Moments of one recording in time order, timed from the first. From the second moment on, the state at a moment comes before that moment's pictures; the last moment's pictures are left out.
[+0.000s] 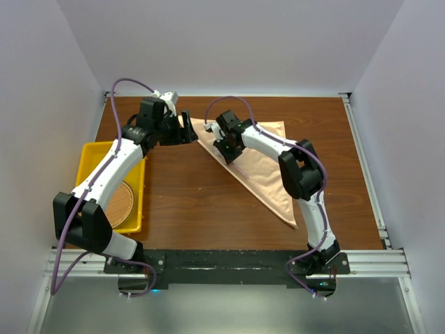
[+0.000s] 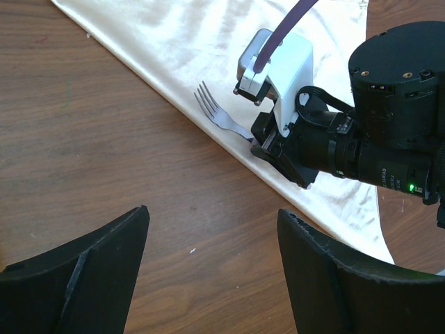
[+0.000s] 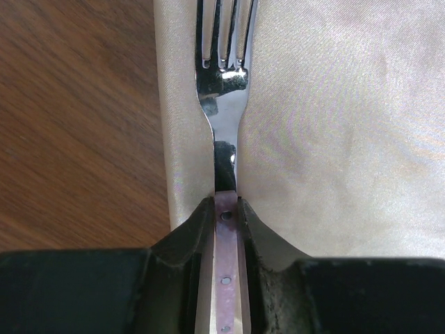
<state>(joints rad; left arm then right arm) -0.30 1.46 1.28 -0.52 0.19 -0.40 0.63 2.23 1.80 -0.71 -0.04 -0.12</state>
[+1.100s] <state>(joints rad) -0.05 2.23 1.73 -0.25 0.36 -0.44 0.39 1.55 1.54 -0.93 -0.08 0.09</state>
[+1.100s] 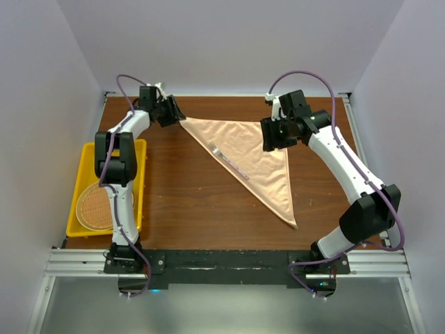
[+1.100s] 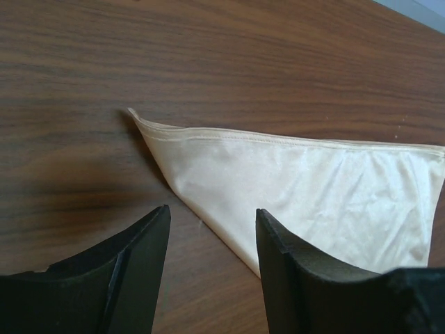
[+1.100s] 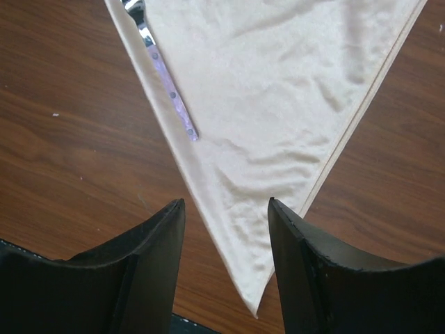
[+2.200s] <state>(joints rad) -0.10 2.24 1.68 0.04 0.41 -0.47 0.37 1.45 1.43 -0.94 -0.10 0.09</state>
